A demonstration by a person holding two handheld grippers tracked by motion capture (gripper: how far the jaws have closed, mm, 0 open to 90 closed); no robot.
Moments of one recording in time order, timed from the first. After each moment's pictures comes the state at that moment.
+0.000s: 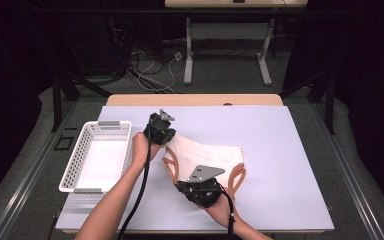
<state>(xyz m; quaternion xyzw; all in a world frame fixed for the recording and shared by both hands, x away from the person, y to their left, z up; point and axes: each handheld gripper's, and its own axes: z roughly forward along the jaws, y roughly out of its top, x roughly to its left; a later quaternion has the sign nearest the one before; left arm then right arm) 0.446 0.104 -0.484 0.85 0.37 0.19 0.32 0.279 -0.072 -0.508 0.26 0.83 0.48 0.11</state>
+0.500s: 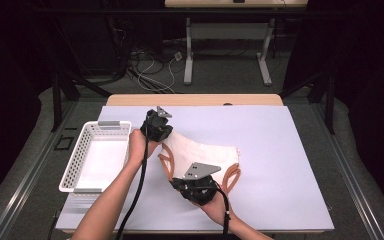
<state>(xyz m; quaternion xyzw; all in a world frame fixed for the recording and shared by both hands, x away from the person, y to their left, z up) 0.448 0.112 -0.472 0.85 0.38 0.20 0.31 0.282 -0.061 -0.500 0.25 0.83 0.49 0.11</state>
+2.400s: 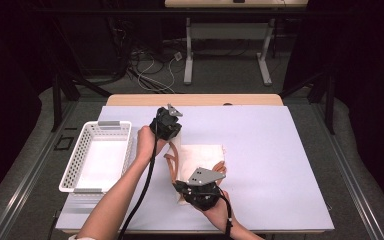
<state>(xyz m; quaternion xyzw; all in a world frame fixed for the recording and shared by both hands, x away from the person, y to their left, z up) 0.447 0.080 -0.463 0.86 0.34 0.21 0.31 0.269 -0.069 -0.507 0.27 0.81 0.50 0.13</state>
